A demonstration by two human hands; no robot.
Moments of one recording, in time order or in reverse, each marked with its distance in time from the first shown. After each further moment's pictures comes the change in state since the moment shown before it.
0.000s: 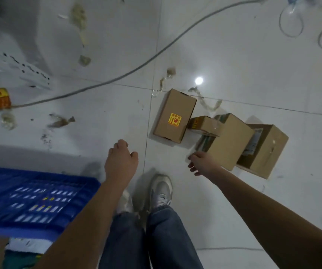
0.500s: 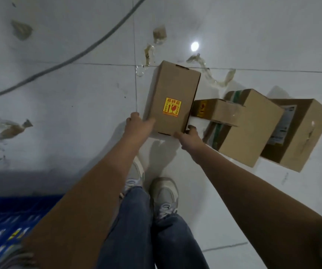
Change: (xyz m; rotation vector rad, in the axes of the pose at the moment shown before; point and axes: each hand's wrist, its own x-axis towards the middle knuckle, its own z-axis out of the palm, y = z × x) left_hand 0.151 0.054 0.101 -0.254 -0.359 -0.166; right_hand 0.147 -0.015 0.040 0.304 0.084 0.052
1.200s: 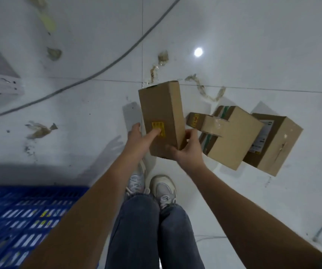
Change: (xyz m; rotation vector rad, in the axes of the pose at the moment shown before) left_hand -0.091 0.029 -0.040 -0.256 -0.036 -0.058; right_hand -0.104 -0.027 -0.019 -0.050 0.095 -0.346
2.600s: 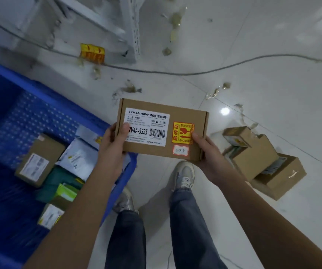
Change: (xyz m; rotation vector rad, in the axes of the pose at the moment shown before) left_hand -0.229 -0.219 -0.148 -1.127 0.344 0.268; right_hand -0.227 -0.039 0.045 0.276 -0.551 0.026
